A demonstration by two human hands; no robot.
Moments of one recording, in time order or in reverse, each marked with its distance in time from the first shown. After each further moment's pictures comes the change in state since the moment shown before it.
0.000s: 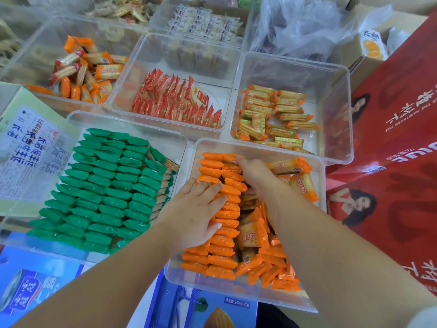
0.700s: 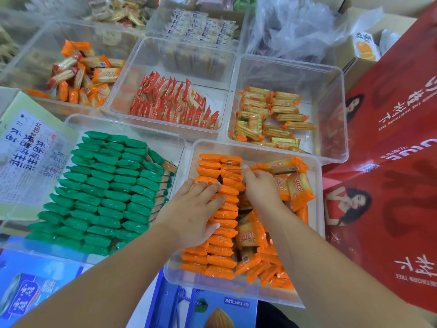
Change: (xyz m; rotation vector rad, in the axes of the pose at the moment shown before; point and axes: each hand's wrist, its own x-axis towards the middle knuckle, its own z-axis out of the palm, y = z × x) left_hand -0.001 -0.001 0.000 -0.050 -0.012 0.007; right_hand -0.052 0.028 -0.003 -0.024 0.201 -0.260
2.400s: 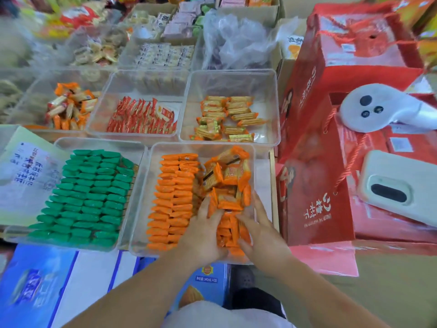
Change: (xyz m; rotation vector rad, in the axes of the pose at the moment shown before) left_hand 0.012 0.169 0.012 -0.428 -0.138 -0.333; right_hand -0.116 0.146 -0.127 -0.441 -0.172 -0.534
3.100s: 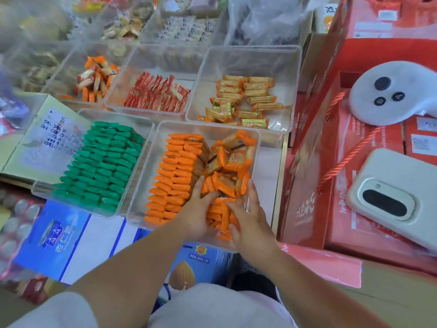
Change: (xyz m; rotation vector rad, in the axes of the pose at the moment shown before) left_hand 0.016 0.002 0.012 -0.139 0.025 -0.116; right_hand 0.005 0.012 0.002 0.079 -0.060 -0.034
